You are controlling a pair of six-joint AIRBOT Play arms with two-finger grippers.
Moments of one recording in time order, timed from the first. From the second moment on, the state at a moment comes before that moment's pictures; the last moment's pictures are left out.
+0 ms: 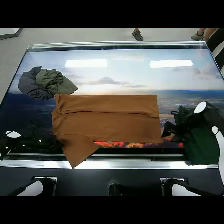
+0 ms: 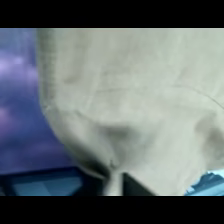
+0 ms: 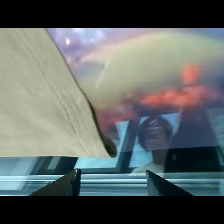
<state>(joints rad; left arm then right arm) 0.43 -1.19 0.47 0.93 -1.16 -1.14 -0.27 -1.38 0.94 -1.28 1.42 1.57</state>
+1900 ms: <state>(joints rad) 0.27 -1.94 1.85 0.97 -1.49 -1.42 -0.24 -1.91 1.67 -1.10 1.26 1.59</state>
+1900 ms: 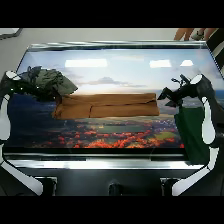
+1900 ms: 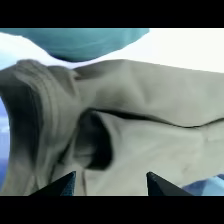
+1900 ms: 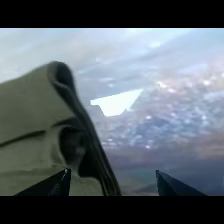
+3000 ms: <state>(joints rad) -0.36 -1.90 1.56 0.60 -1.01 -1.34 -0.10 -1.49 1.67 -0.85 1.43 1.55</state>
